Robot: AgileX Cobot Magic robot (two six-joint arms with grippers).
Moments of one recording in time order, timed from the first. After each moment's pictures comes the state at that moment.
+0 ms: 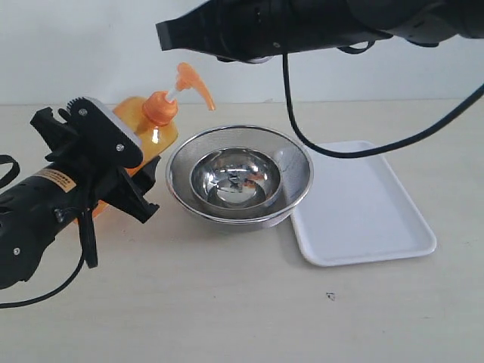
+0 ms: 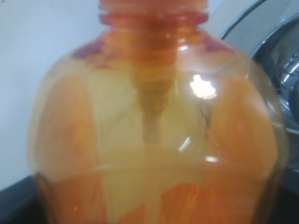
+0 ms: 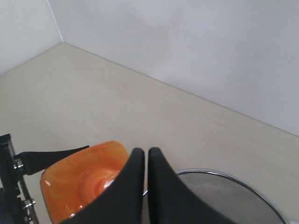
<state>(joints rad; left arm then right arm) -0.51 1.73 -0.55 -0.37 -0.87 0.86 0.71 1.58 -1.25 0.43 0.13 -0.31</state>
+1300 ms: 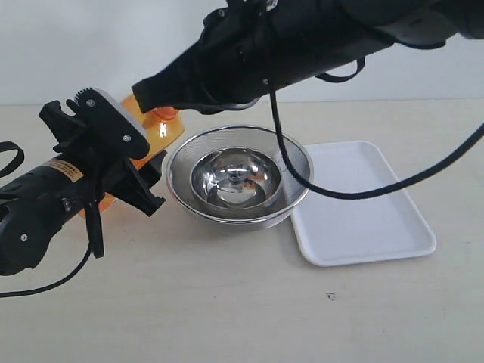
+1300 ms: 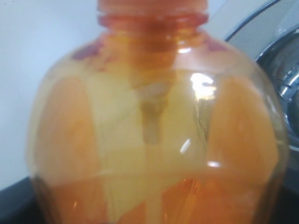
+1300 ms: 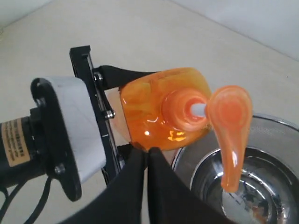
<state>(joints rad) -0.51 1.73 -0.59 -0.36 -0.82 0.86 0.77 1.57 -1.25 0.49 0.39 -0.39</state>
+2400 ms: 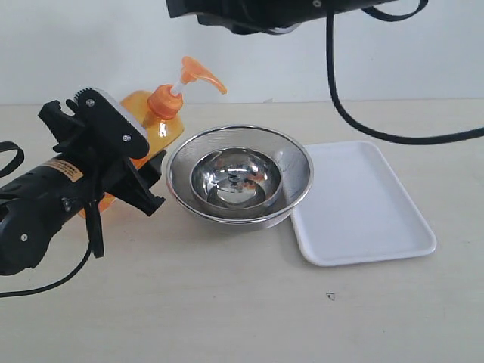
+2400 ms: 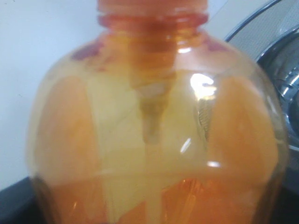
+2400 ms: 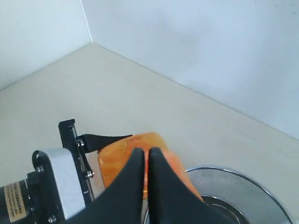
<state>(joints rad) -0.51 1.73 -0.59 -0.36 -0.82 0.87 0.71 1.43 -1.25 0.49 0.30 -0.39</state>
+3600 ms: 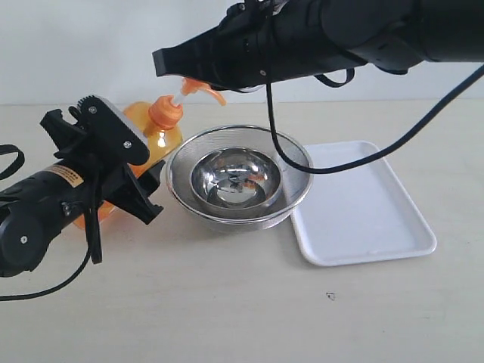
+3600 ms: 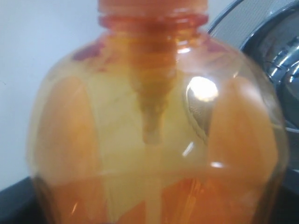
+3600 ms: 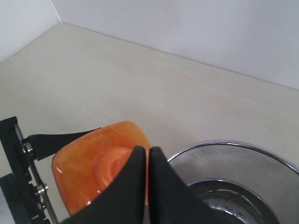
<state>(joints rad) -0.51 1.74 -0.59 -0.36 -0.78 0.86 0.71 1.66 -1.25 0.58 0.16 -0.36</state>
